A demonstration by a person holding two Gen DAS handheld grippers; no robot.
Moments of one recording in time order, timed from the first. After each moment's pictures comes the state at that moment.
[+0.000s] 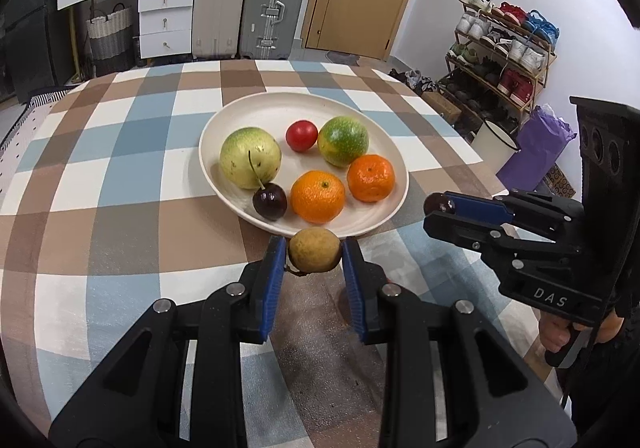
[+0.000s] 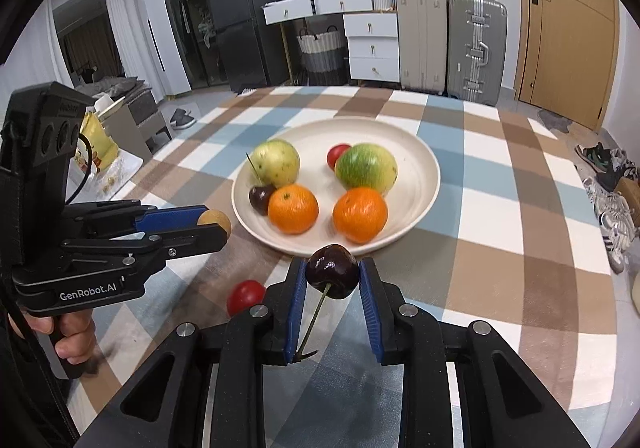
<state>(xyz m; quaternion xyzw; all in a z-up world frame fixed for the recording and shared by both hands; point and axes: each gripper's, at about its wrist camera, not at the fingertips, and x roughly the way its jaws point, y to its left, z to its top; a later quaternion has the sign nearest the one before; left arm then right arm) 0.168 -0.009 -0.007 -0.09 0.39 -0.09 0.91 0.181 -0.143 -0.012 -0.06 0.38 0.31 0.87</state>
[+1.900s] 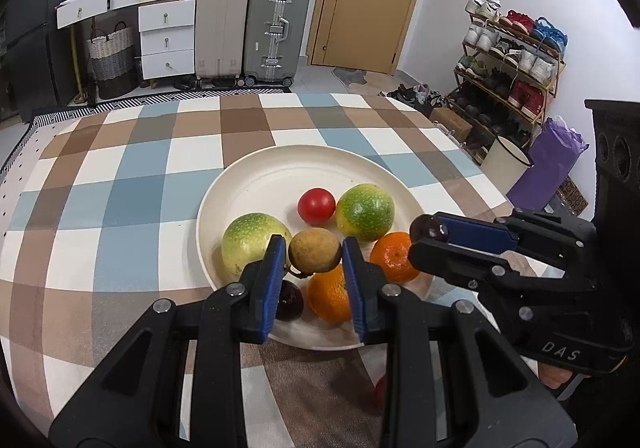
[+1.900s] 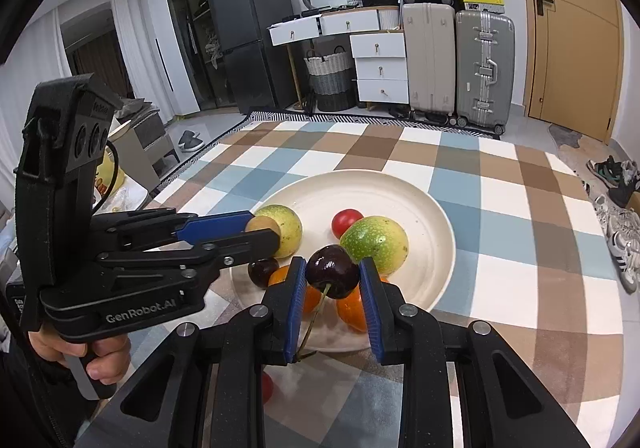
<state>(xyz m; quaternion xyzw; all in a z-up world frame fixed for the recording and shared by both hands) 0.242 -0.009 0.003 -0.07 0.37 -0.07 0.92 0.231 -0.114 0.001 -0.04 0.36 0.33 0.87</state>
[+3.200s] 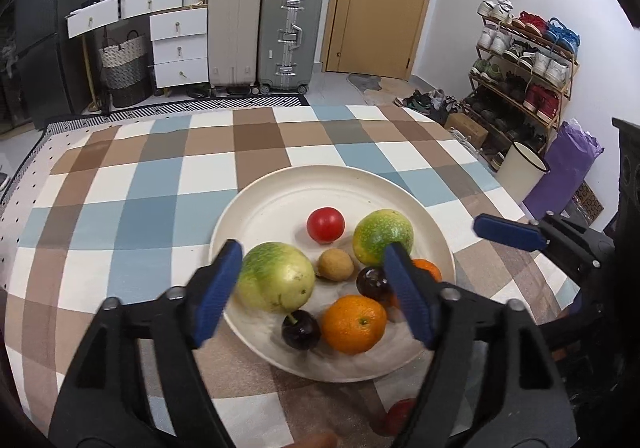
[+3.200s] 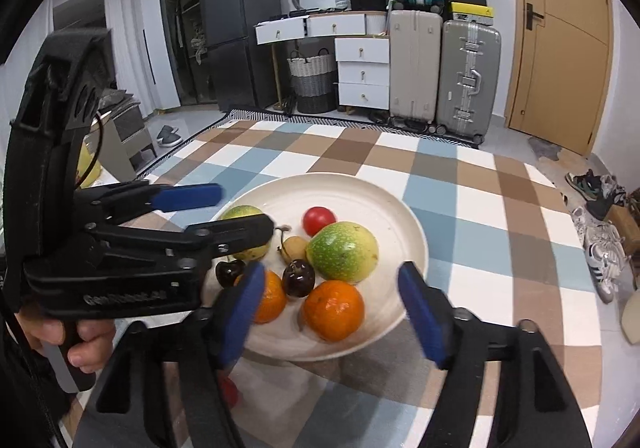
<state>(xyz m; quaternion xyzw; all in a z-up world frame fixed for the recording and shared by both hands) 0.260 -0.004 0.010 -0.06 0.36 -0.04 0.93 0.236 -0.125 0.000 -0.07 0.34 0.29 0.89</state>
